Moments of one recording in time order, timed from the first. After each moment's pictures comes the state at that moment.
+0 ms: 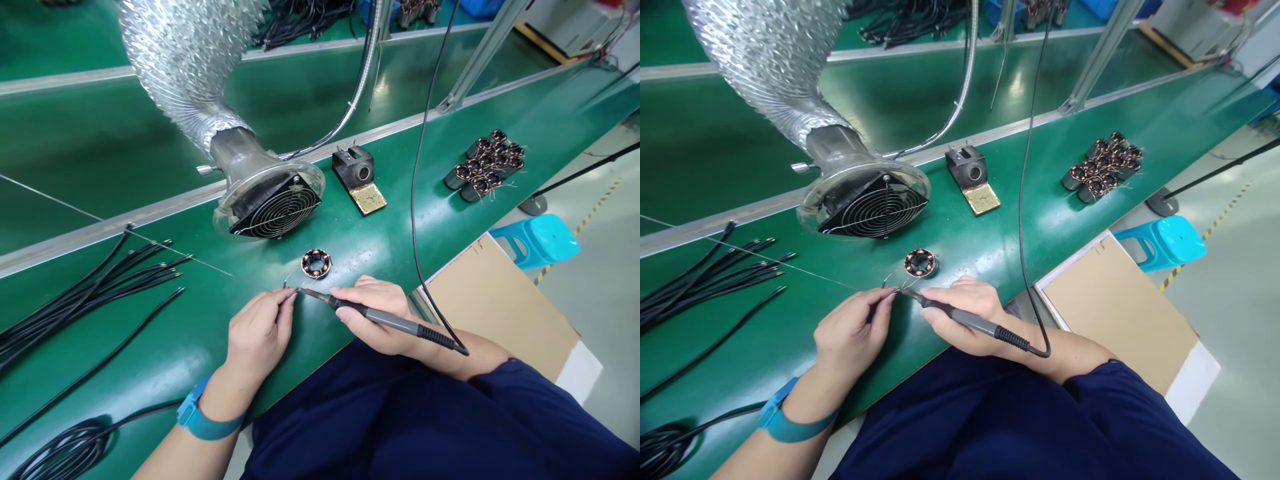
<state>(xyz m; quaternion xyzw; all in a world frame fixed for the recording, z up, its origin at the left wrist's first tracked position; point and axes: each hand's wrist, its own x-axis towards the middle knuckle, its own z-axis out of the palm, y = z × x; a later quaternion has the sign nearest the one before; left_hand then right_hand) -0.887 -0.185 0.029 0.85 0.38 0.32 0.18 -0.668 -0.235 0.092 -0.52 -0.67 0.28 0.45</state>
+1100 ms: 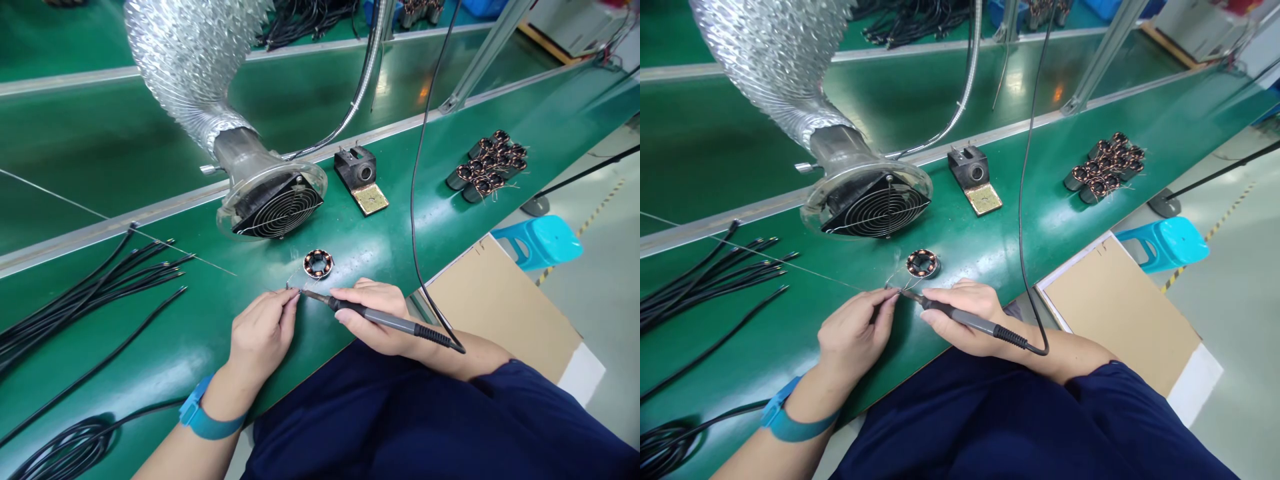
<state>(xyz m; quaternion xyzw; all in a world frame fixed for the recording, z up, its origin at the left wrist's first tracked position) -0.888 -0.187 0.028 0.85 0.37 0.32 0.18 -0.670 -0.238 0.086 -0.52 -0.66 0.31 0.45</state>
